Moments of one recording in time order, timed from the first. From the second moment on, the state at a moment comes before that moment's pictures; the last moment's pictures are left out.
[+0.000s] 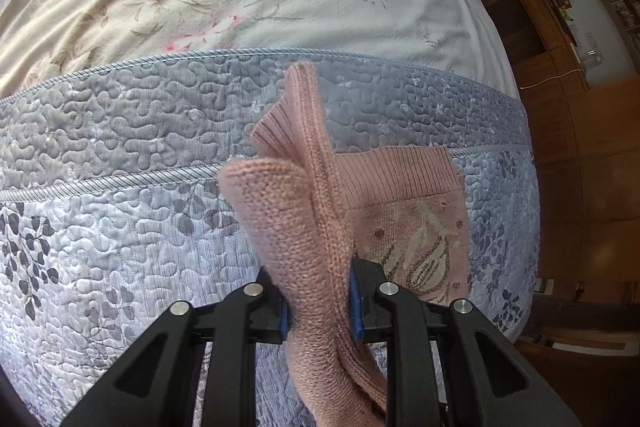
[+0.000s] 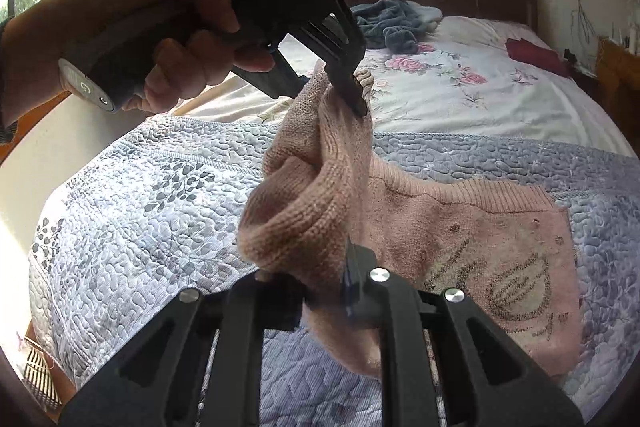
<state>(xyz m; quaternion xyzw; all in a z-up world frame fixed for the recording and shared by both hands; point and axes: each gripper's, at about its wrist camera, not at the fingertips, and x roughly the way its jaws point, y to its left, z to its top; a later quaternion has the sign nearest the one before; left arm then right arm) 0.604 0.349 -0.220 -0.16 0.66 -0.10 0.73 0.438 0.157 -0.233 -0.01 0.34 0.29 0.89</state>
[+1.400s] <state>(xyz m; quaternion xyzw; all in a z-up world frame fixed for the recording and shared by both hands) 0.649 0.155 -0.248 0.00 0.70 -0.02 0.72 0.461 0.018 -0.250 0.12 0.39 0.25 0.88</state>
